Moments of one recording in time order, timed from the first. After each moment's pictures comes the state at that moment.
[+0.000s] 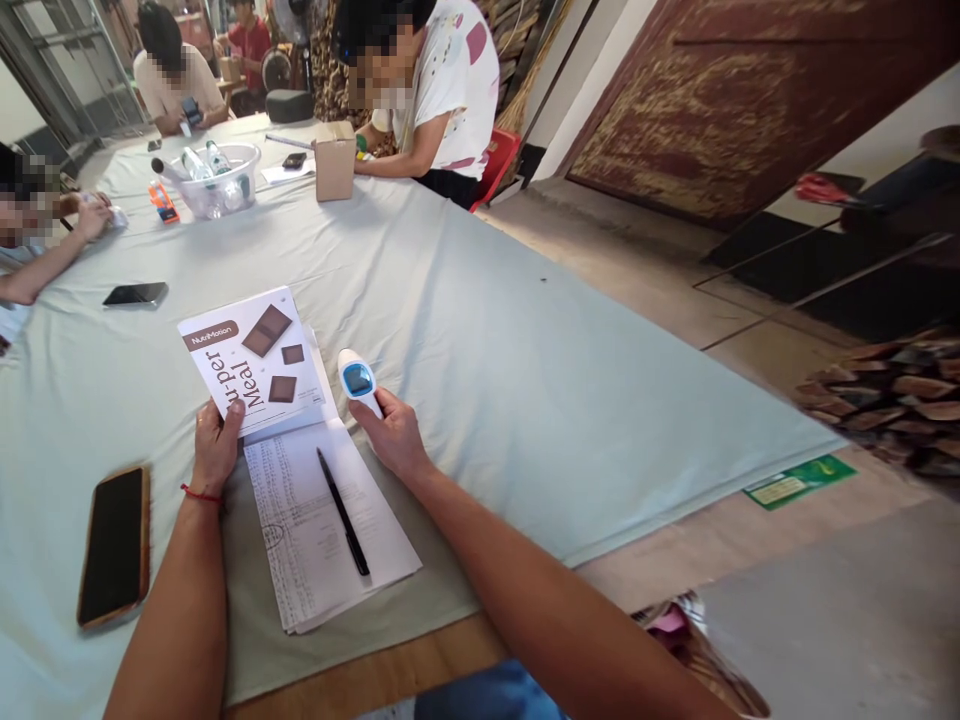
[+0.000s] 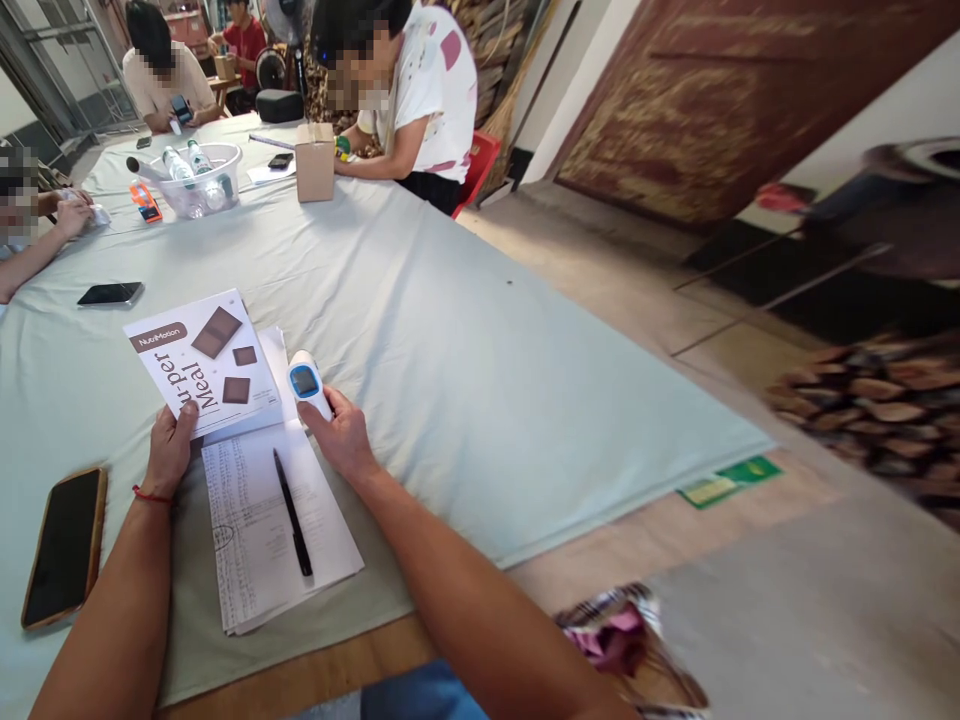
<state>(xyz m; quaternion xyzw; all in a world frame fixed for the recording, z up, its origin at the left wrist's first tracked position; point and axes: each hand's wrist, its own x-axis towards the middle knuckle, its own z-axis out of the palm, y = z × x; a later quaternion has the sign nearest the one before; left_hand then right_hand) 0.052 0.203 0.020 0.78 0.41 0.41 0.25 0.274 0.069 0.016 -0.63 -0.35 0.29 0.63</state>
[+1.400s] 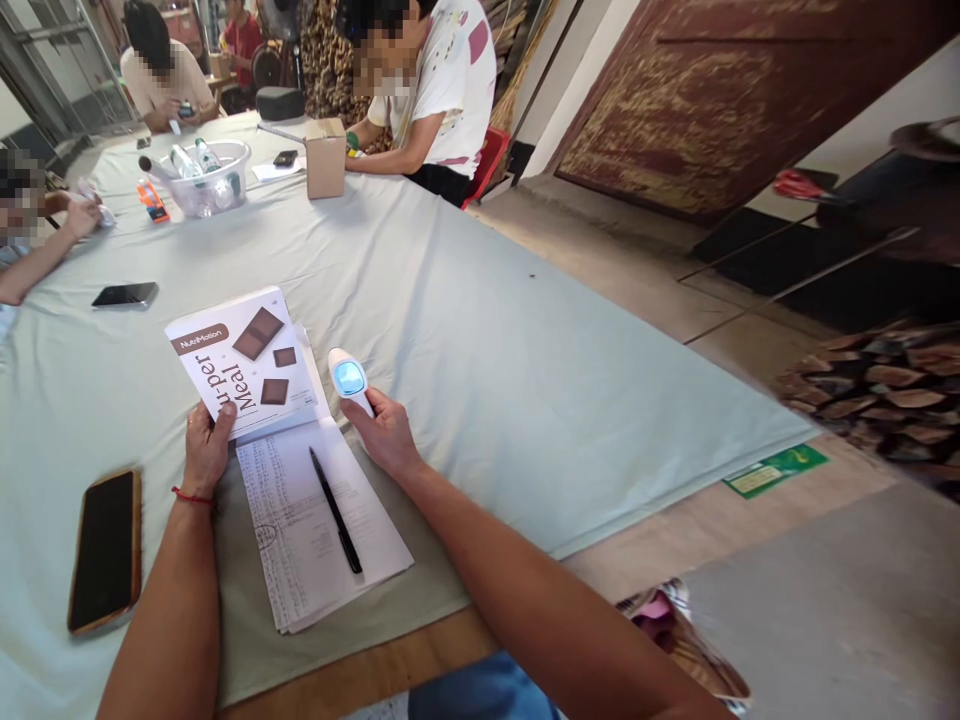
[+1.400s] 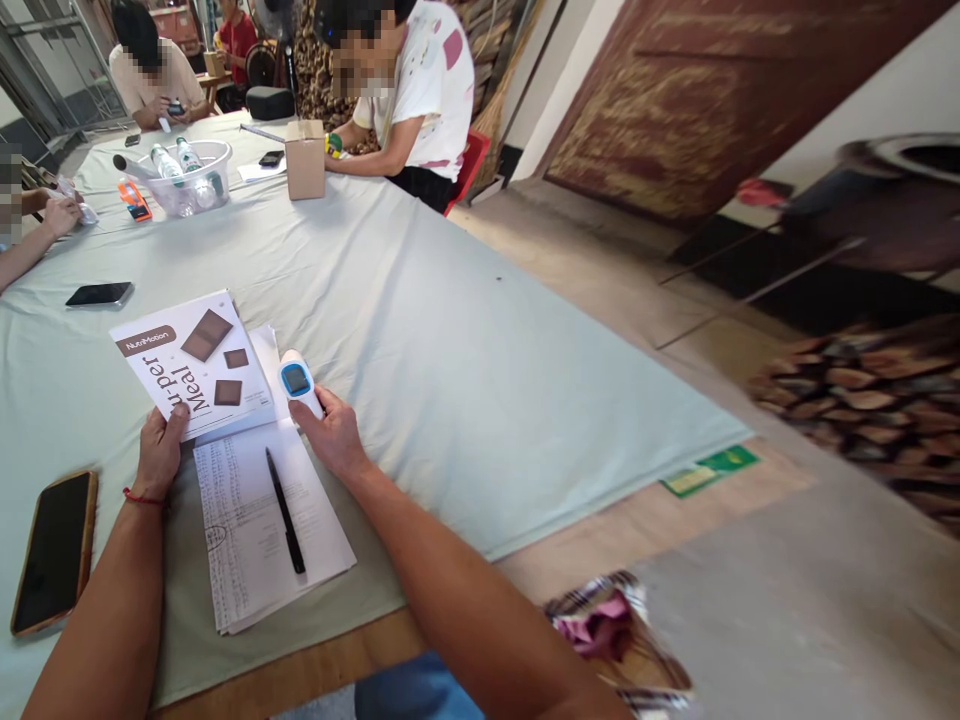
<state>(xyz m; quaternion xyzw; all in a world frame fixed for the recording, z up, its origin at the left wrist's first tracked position) 0.055 0.200 0.027 0.77 0.40 0.41 0.27 0.273 0.068 0.020 -0.62 -0.35 0.31 0.63</state>
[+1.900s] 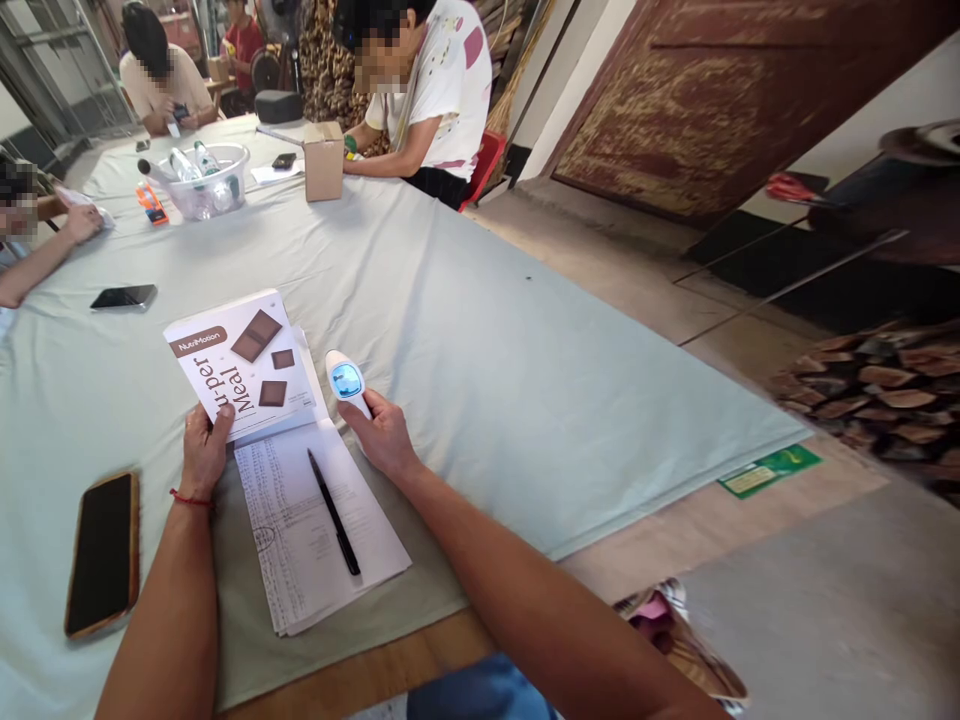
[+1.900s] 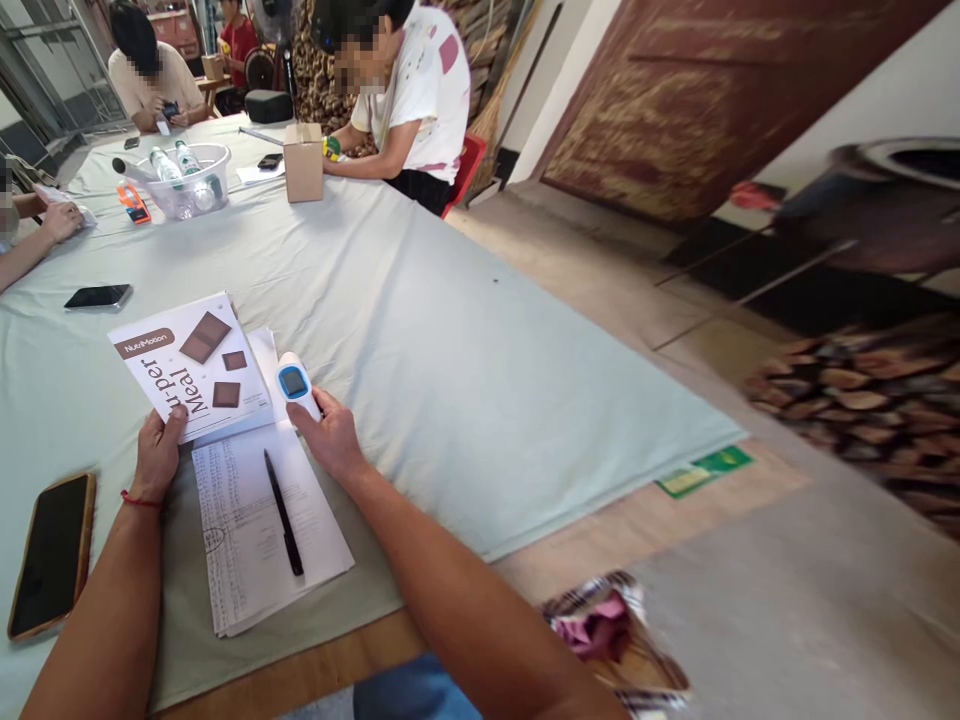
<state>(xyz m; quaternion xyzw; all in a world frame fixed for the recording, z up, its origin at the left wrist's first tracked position) 0.055 0.200 0.026 0.77 0.41 0.41 0.27 0.273 0.067 0.022 -0.62 -0.35 0.32 0.63</state>
